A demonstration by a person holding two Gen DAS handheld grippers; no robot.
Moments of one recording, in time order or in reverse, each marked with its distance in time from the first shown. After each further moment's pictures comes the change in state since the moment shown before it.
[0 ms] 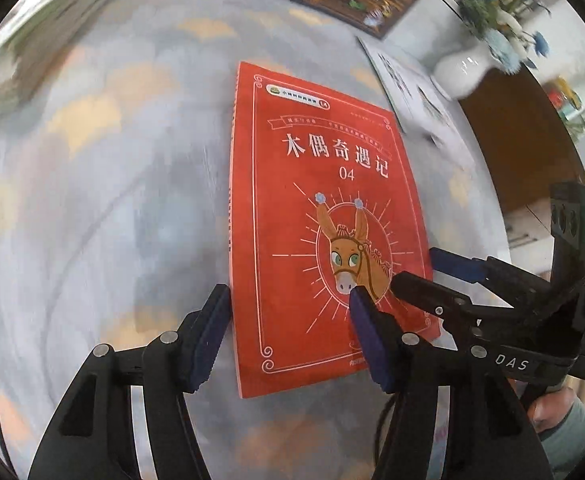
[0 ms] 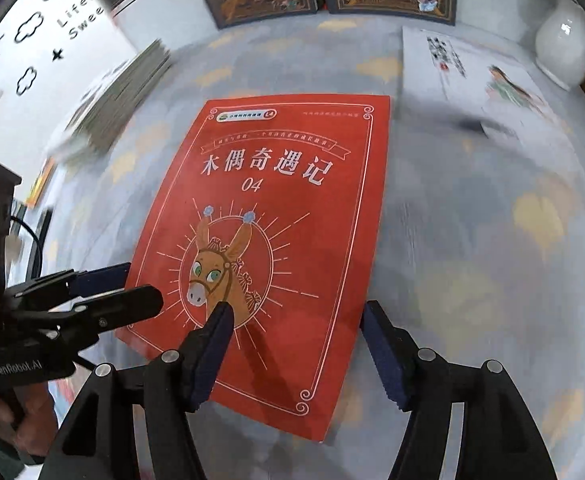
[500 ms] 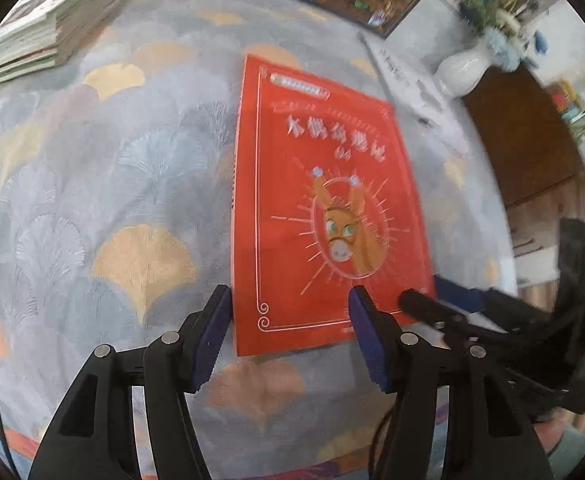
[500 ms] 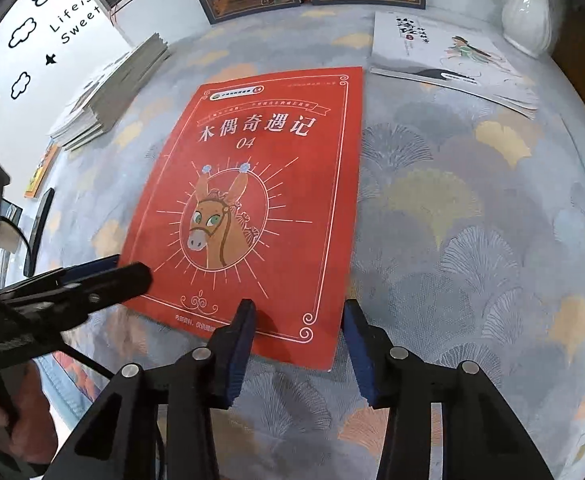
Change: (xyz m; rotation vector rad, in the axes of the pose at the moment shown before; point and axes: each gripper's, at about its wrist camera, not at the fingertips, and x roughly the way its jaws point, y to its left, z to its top) left arm -0.017 -0.011 -0.031 -0.045 -0.053 0.019; right arm -0.008 -0.004 -0.031 0.067 -0.028 0.017
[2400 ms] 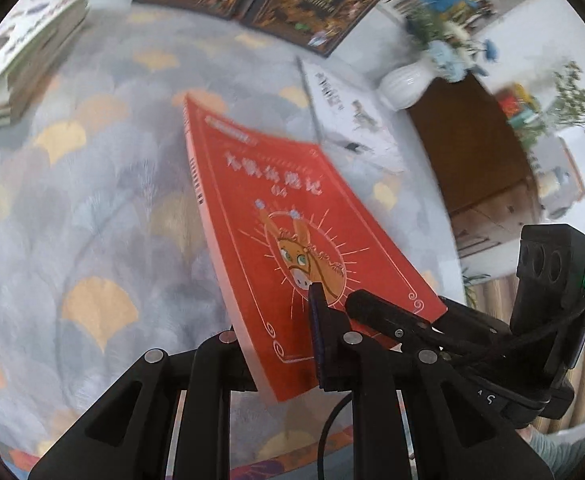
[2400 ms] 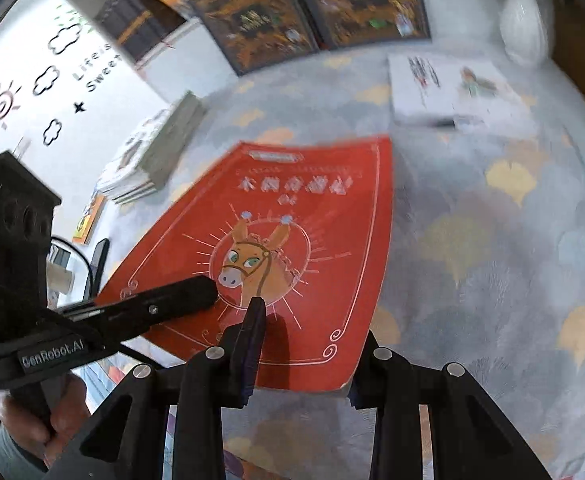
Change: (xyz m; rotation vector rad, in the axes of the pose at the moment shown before) left arm -0.030 -0.027 0.034 0.068 -0.012 -0.156; right arm -0.055 0.028 0.010 0.013 -0.167 0.115
